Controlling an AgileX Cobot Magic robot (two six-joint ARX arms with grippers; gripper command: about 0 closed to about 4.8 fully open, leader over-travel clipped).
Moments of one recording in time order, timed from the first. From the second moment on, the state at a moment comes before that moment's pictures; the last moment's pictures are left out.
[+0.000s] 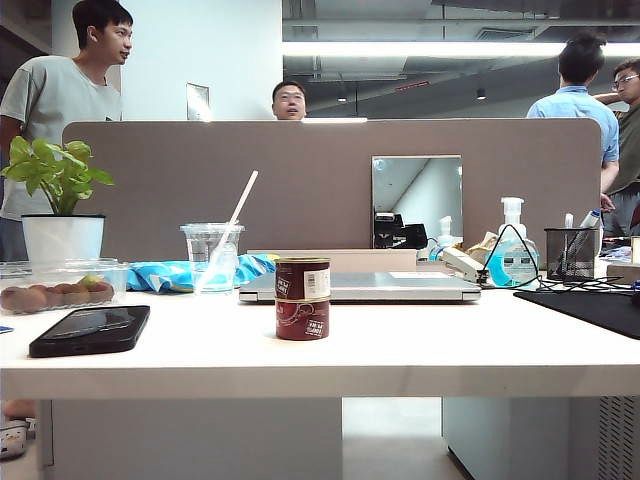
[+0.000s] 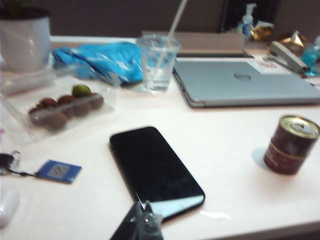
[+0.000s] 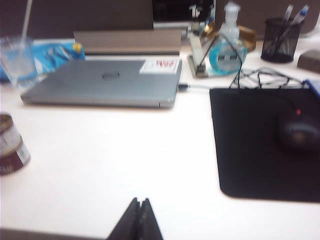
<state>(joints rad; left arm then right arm) -0.21 0.01 0.11 -0.20 -0.01 -0.06 0.61 0.24 0.09 0.03 0.51 0.11</state>
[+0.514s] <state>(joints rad) -0.21 0.01 0.10 -0.22 0.00 -0.06 0.61 0.24 0.05 -0.02 0.52 0.11</state>
